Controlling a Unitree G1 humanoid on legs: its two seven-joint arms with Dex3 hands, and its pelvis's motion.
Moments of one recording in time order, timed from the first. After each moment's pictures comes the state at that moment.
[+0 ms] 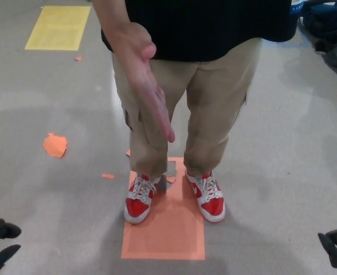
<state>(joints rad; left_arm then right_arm) -0.44 0.61 -0.14 1.25 0.29 -0.18 -0.31 -0.57 -0.41 0.03 1.35 -0.29 0.12 0.30</state>
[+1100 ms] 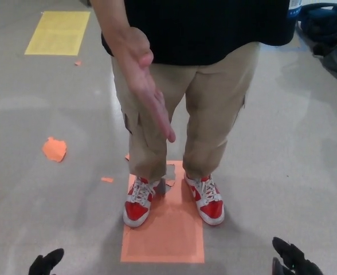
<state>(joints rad) 0.13 0.21 0.09 0.65 0.14 -0.31 -0.03 0.03 -0.11 -0.04 0.60 -0.16 -0.11 0.14</state>
